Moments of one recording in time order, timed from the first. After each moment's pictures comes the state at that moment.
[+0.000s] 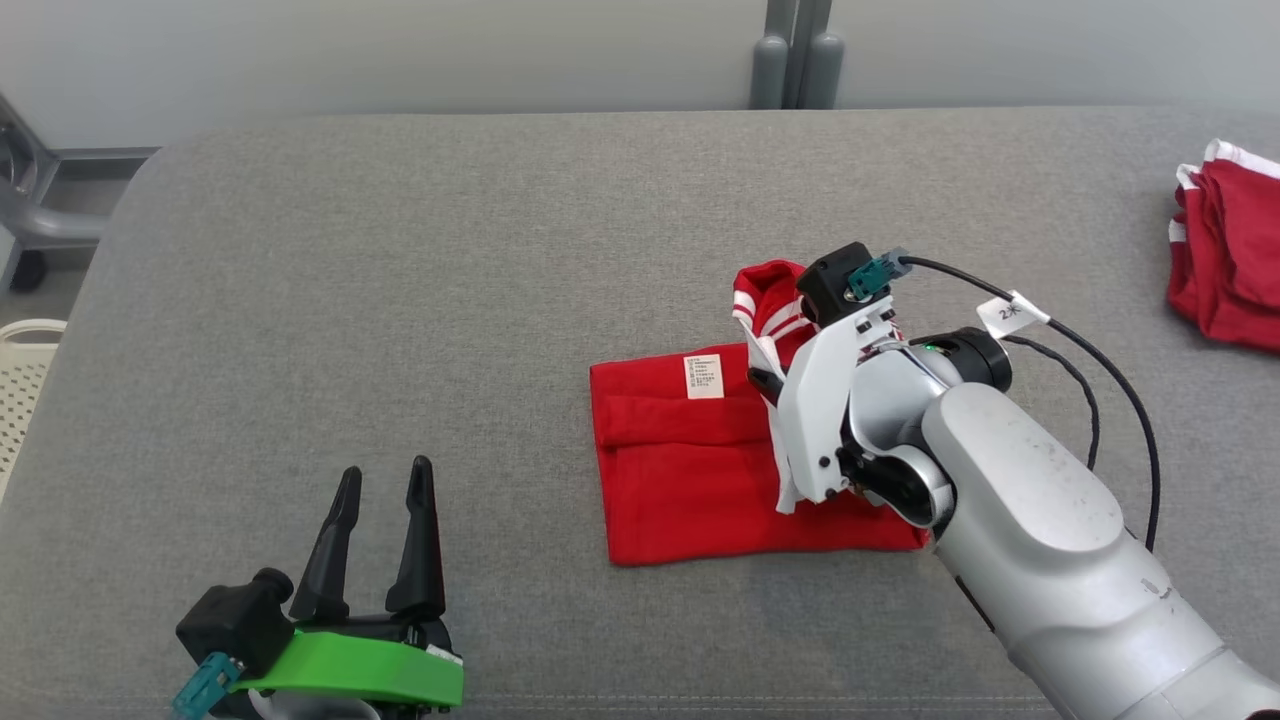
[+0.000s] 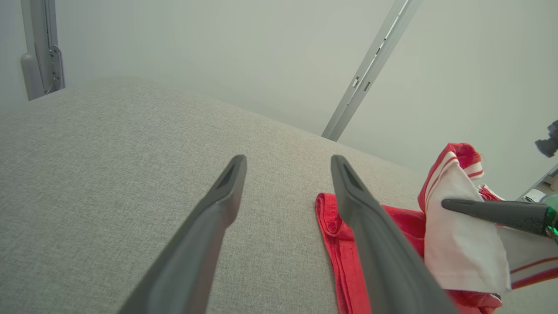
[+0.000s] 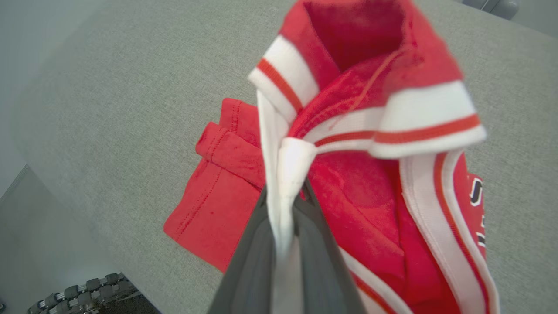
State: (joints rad) left arm 0.00 0.08 -0.18 0.11 -0.53 -0.07 -0.26; right arm -0.66 -0.16 0.53 0.47 0.51 0.13 0.56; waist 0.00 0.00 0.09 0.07
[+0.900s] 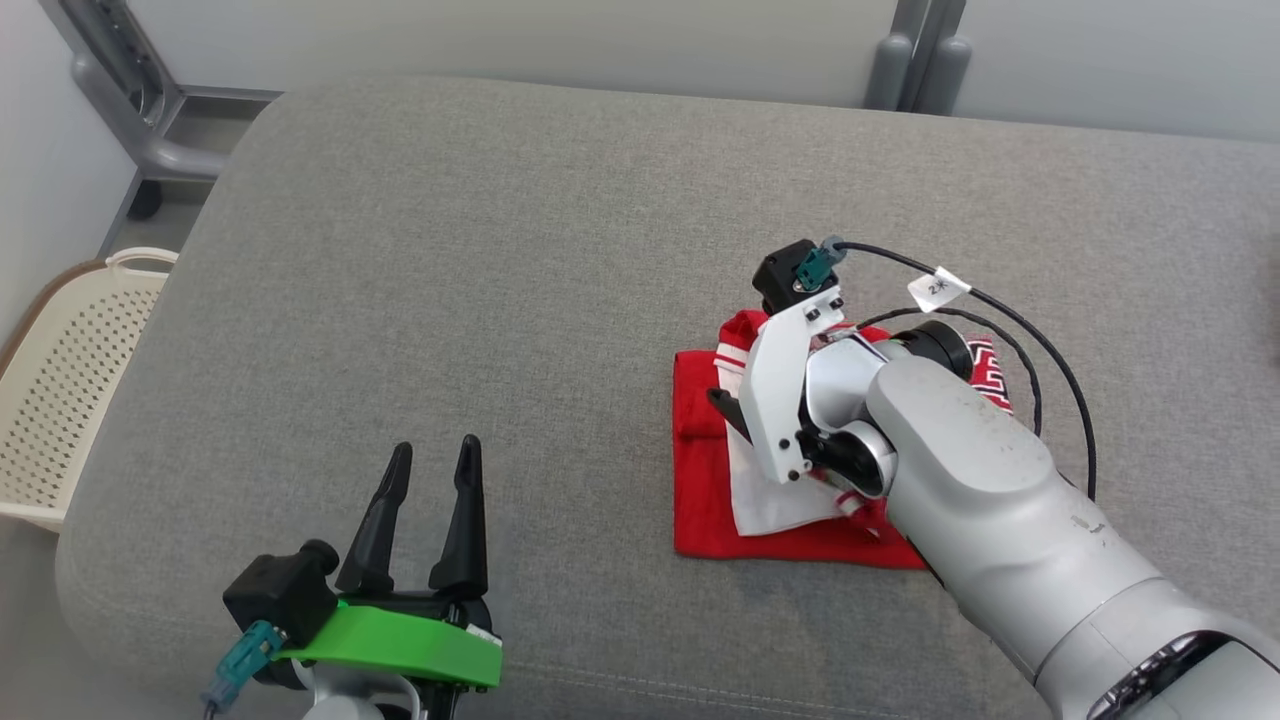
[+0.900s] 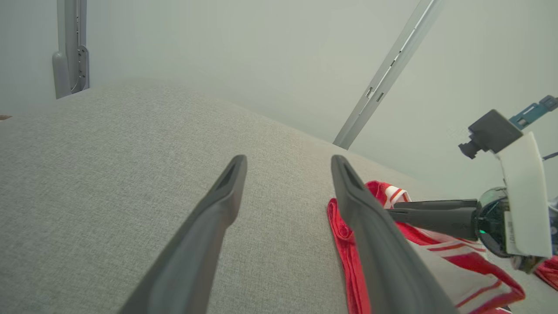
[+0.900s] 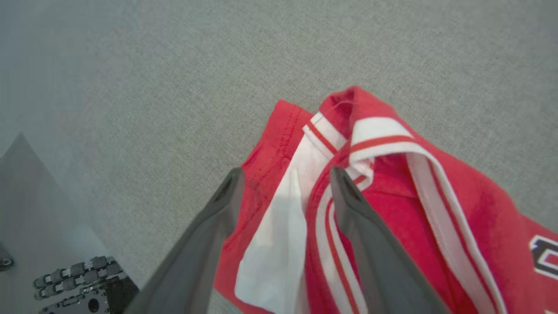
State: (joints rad) left arm -0.06 0.05 -0.23 0.16 -0.53 -0.10 -0.26; right arm -0.83 -0.05 0.62 0.85 0.52 0.13 0.50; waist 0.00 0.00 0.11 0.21
